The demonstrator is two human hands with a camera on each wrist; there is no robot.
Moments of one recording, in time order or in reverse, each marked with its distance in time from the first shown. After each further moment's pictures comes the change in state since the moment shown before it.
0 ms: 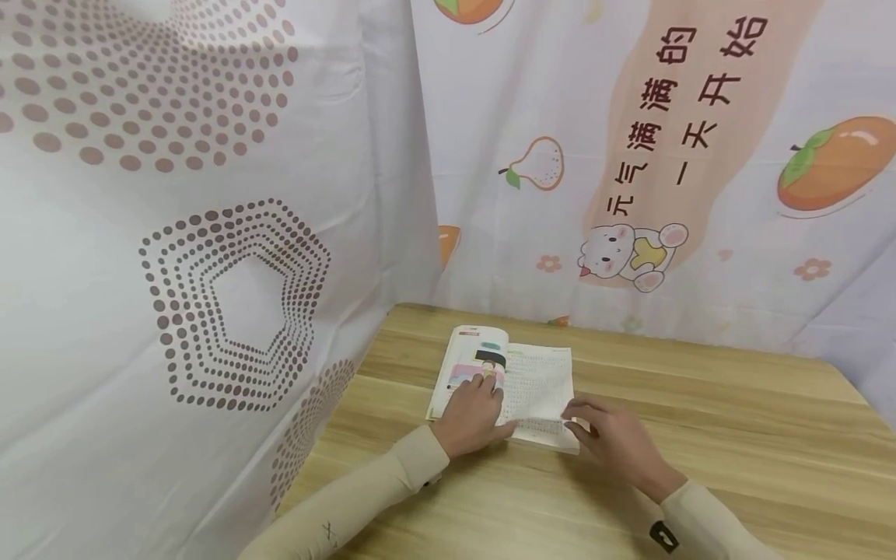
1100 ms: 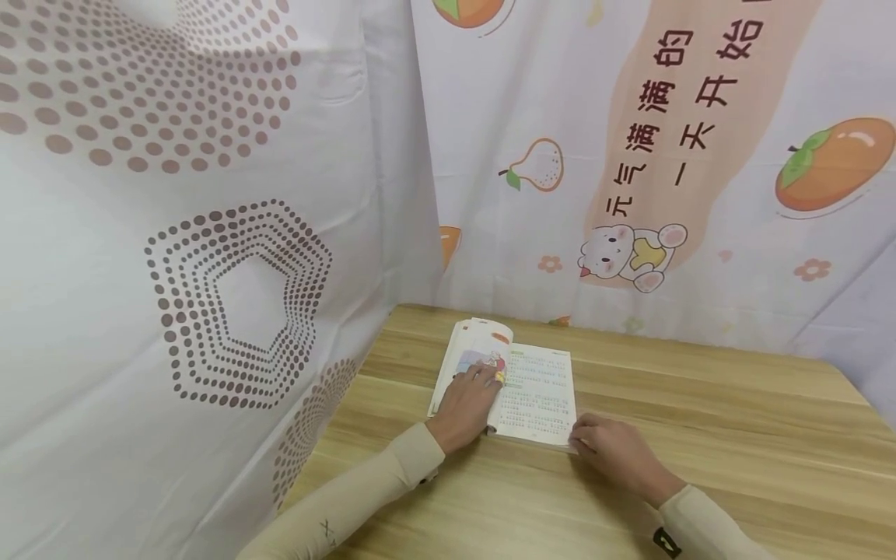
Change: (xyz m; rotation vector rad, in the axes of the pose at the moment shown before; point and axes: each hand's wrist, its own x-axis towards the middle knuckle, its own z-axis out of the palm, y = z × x) left_hand 0.000 -0.009 0.000 -0.035 0.064 -0.020; right_hand -0.018 0.003 0.005 -0.180 -0.317 0.104
